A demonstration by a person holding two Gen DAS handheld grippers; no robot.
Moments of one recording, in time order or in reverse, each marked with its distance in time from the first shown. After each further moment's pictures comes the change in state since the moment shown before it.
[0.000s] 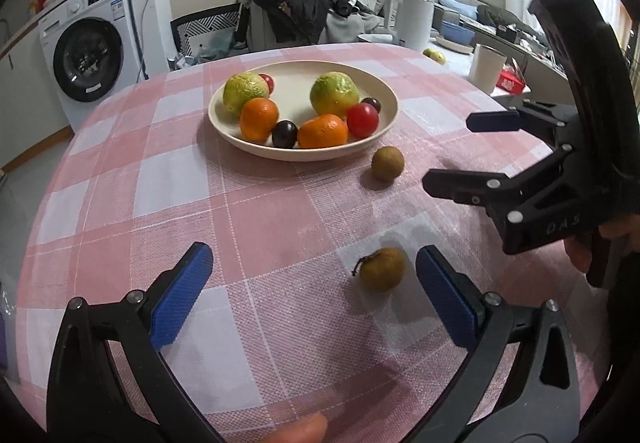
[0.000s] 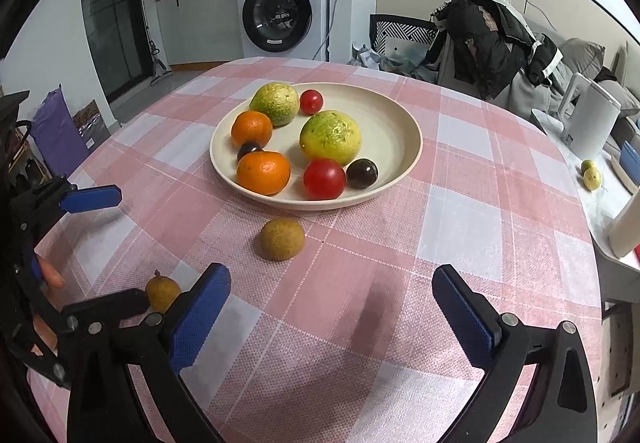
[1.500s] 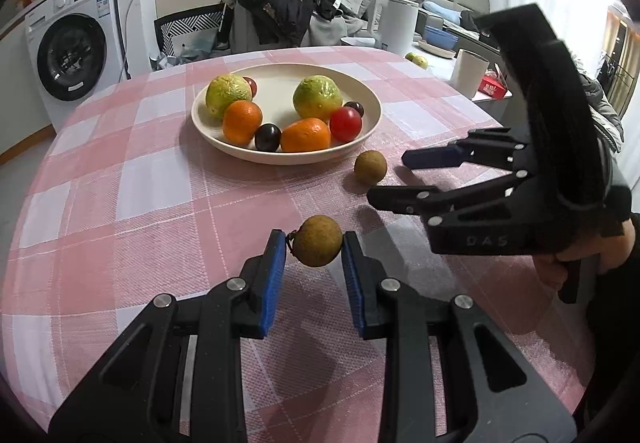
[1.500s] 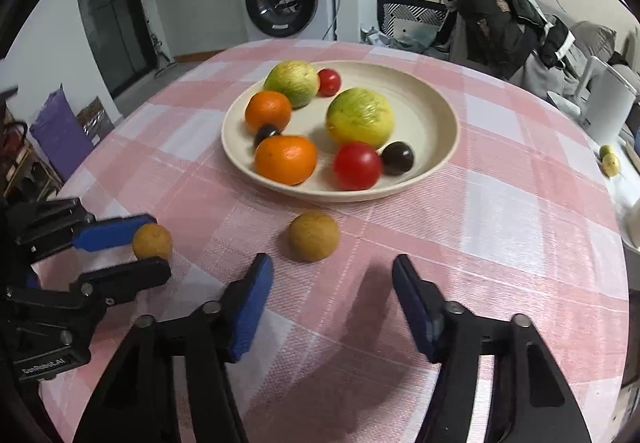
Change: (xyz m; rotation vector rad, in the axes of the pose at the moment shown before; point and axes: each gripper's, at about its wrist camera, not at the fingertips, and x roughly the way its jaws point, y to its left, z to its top) left arm -0.003 0.008 0.003 -0.011 -0.013 -0.080; right arm 0.028 0.019 0.004 0.010 0.073 0.042
